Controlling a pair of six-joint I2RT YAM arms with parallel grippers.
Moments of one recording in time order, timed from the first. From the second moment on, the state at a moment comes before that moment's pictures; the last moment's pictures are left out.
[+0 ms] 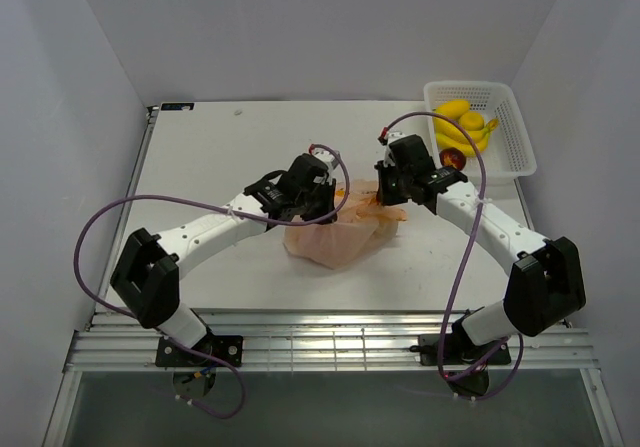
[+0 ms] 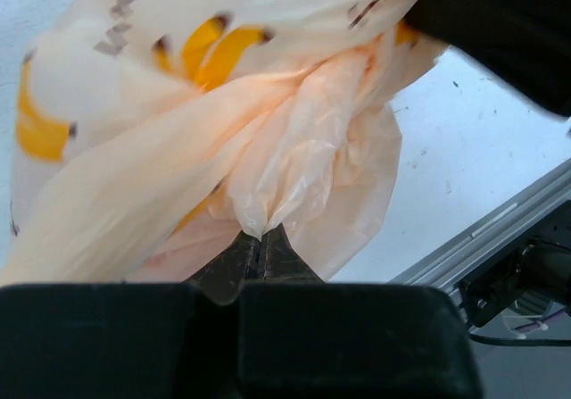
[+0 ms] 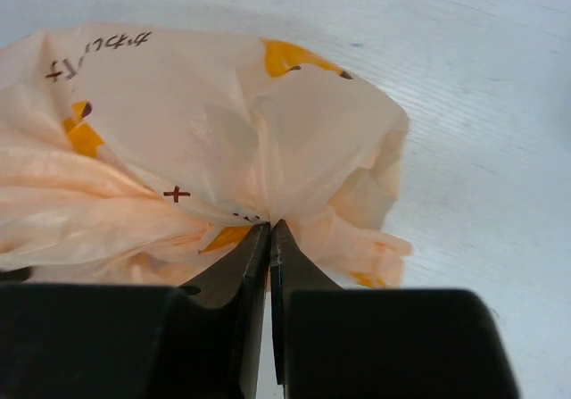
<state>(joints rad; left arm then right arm) -0.80 1.57 1.23 -0.43 0.04 -0.49 0.52 1.45 1.14 -0.51 -0.04 0.22</state>
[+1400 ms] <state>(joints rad) -0.60 1.19 1.07 -0.48 0.19 -0.42 0.21 1.10 1.11 -0.56 -0.48 -0.03</state>
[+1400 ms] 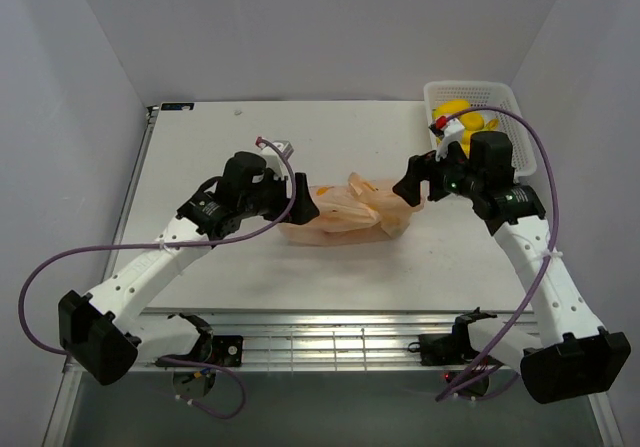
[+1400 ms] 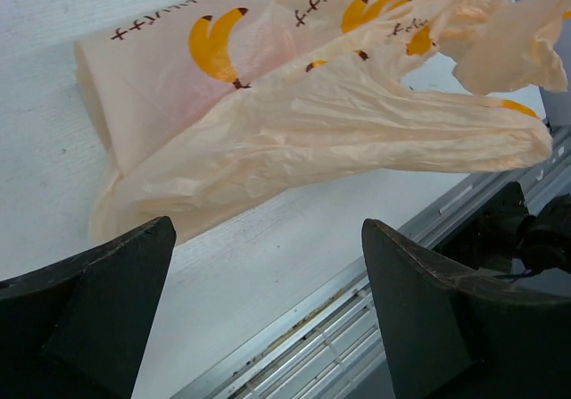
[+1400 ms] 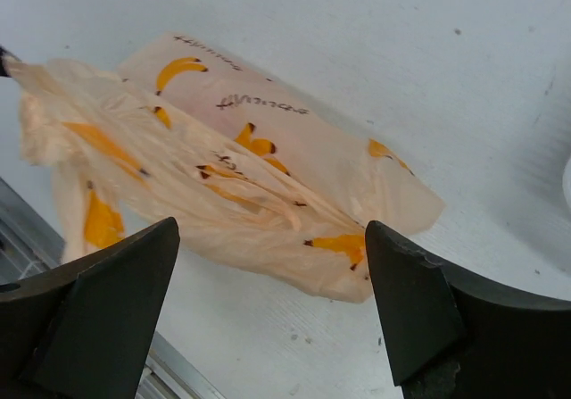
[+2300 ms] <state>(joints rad) -1.03 1.31 1.22 -0.53 -0.15 -0.42 0.56 1.23 1.30 -0.52 -0.29 0.02</state>
